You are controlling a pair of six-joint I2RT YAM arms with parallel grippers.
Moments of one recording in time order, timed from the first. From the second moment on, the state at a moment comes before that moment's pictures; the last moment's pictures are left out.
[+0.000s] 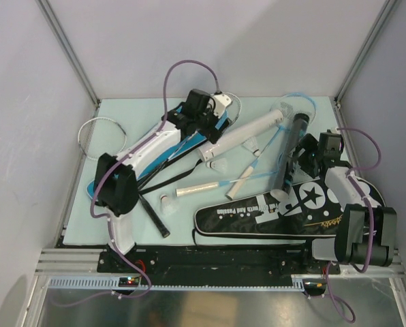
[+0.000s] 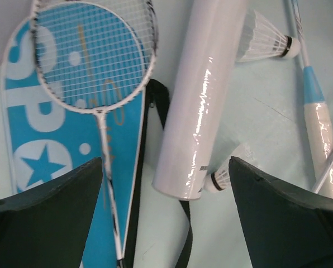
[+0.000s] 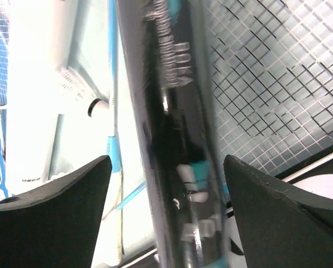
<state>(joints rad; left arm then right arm) -0.58 1.88 1.71 -0.48 0.05 0.26 -0.10 1.35 0.80 -0.22 -0.14 0.67</state>
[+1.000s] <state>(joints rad) -0.61 2.28 1.91 -0.49 0.11 0.31 -0.01 1.07 0.83 -0.26 -0.14 0.59</state>
